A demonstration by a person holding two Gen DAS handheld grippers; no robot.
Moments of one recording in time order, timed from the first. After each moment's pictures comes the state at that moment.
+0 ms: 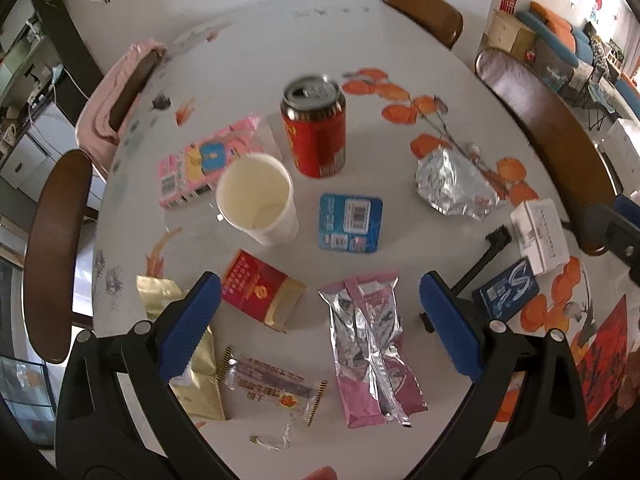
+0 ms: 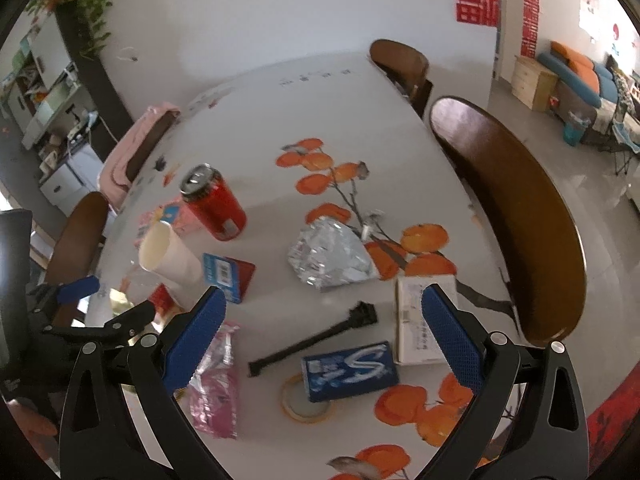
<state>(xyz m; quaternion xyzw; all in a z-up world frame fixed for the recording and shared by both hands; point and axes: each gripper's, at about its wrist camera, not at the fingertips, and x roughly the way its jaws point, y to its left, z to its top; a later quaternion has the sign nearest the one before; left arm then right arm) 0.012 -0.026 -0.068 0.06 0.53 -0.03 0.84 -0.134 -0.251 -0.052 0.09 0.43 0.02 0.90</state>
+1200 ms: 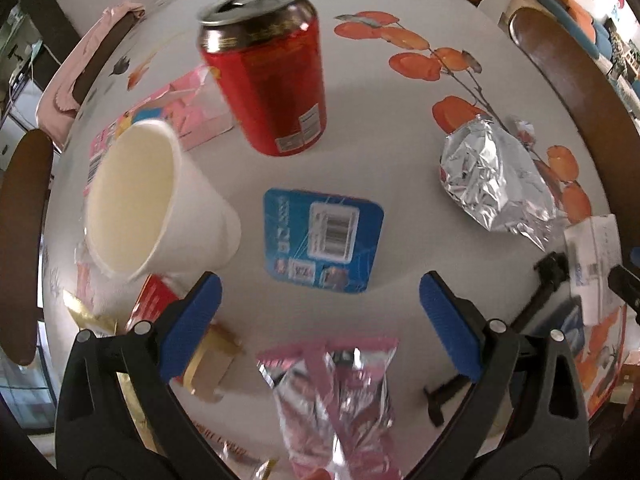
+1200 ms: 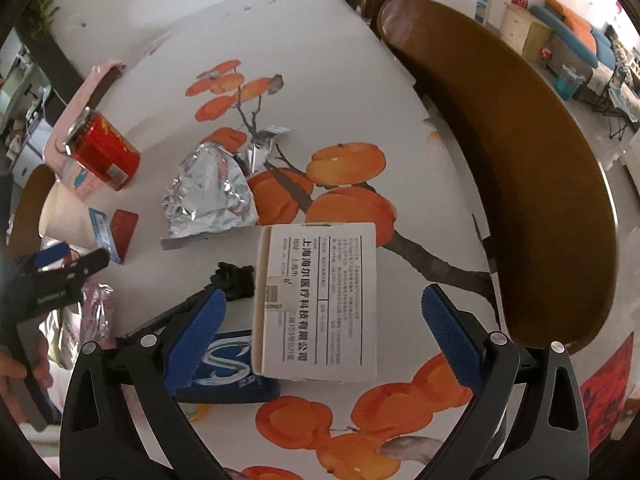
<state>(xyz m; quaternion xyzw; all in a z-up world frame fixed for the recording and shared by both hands) 0.080 -0.057 -0.162 0.05 0.58 -0.01 0.81 -0.089 -0.330 -0.154 0.08 0.54 0.01 0.84</state>
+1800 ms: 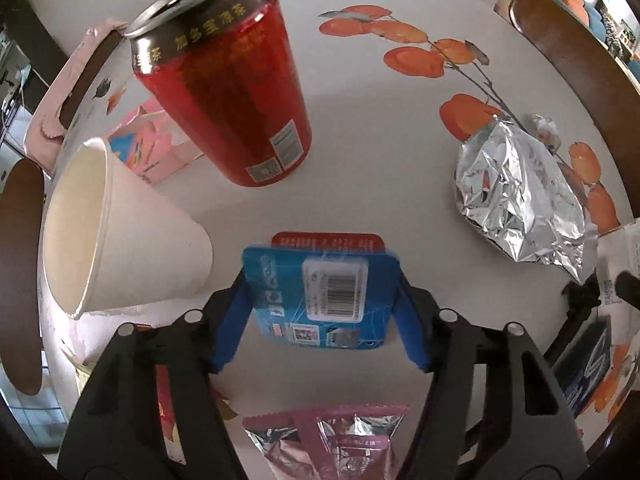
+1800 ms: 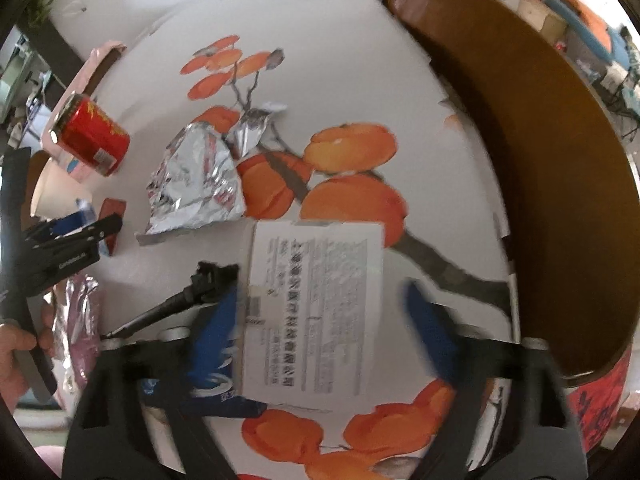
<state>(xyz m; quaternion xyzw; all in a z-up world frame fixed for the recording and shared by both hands) 0.103 -0.065 -0.182 0.08 0.57 -0.02 0.82 -0.069 -0.330 -0.179 0.09 0.57 0.04 0.81</state>
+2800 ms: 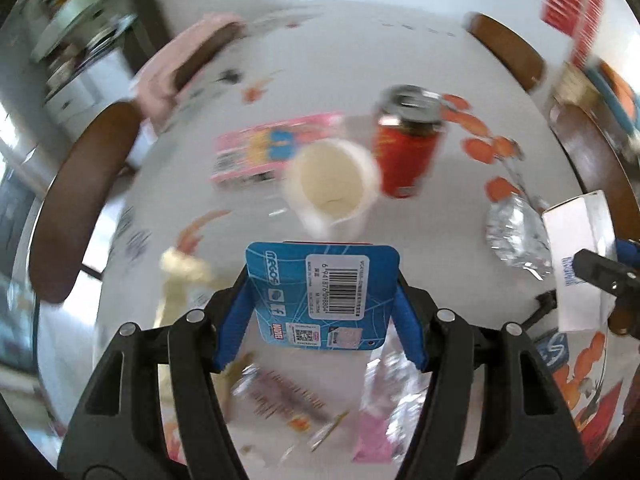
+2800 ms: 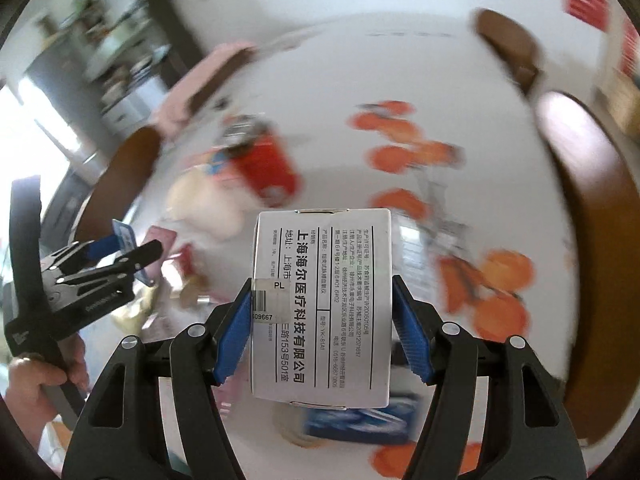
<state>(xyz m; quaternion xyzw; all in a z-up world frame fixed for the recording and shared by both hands) 0.013 0.028 -0.078 -0.02 0.50 0.11 0.86 -0.050 -0.198 -0.080 0.02 0.49 0.26 0.83</state>
